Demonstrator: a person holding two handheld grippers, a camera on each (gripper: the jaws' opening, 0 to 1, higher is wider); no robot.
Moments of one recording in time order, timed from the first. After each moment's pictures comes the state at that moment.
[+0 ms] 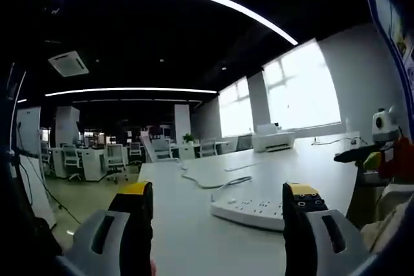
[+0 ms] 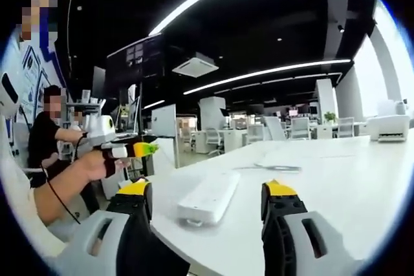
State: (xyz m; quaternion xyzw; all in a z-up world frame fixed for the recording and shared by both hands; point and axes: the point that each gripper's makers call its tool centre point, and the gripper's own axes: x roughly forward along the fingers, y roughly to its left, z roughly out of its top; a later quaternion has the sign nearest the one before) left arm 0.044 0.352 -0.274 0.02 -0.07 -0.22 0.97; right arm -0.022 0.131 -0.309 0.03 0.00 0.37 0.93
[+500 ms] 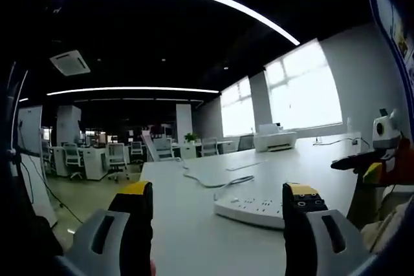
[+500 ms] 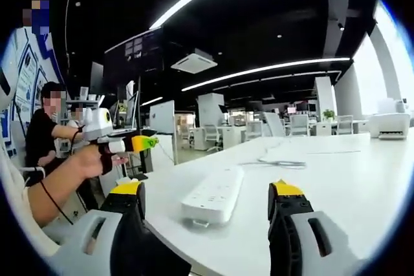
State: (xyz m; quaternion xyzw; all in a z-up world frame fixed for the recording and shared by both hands) left arm 0.047 0.362 -0.275 0.02 -0.07 -0.22 0.97; right arm -0.017 0.152 -0.322 0.03 0.01 0.36 0.93
